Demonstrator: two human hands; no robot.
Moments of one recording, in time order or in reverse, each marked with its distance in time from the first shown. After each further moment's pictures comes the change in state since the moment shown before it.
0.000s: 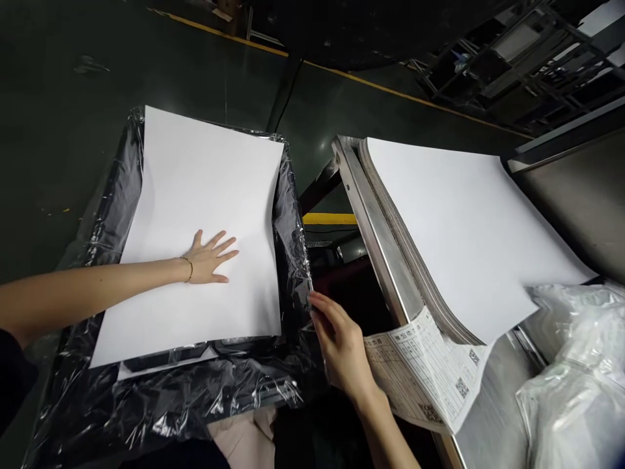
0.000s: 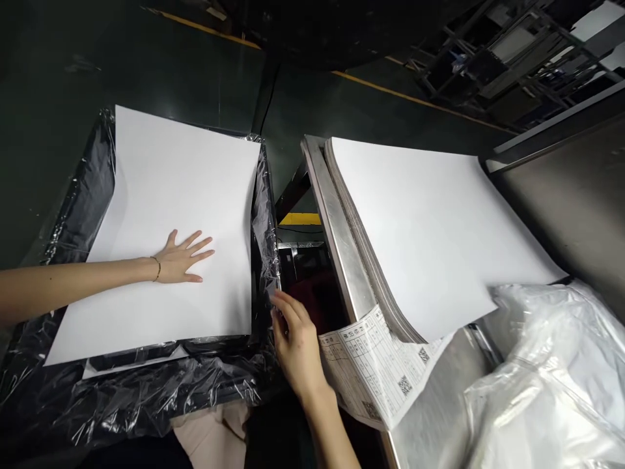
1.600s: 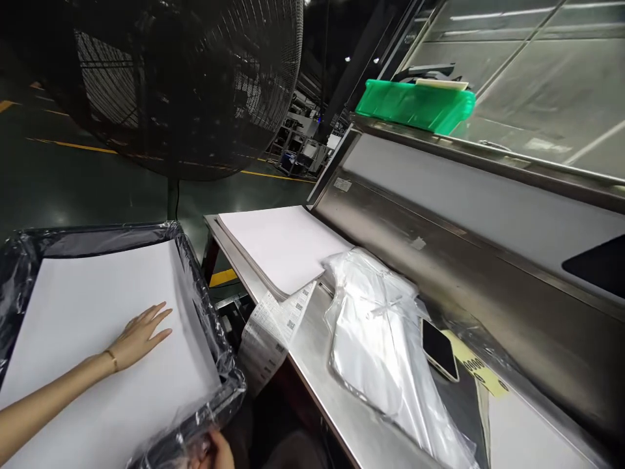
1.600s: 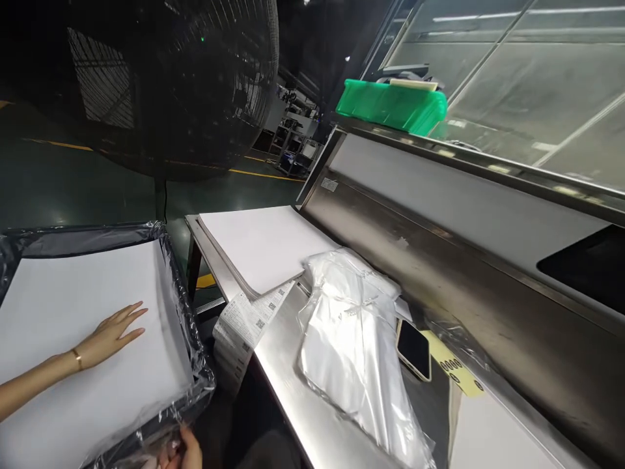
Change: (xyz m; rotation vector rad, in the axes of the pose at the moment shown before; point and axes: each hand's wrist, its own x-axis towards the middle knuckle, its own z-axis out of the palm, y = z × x) left_hand 0.001 0.063 -0.024 -0.144 0.263 -0.046; right_hand -0.106 0.001 0.207 1.633 0.567 0.866
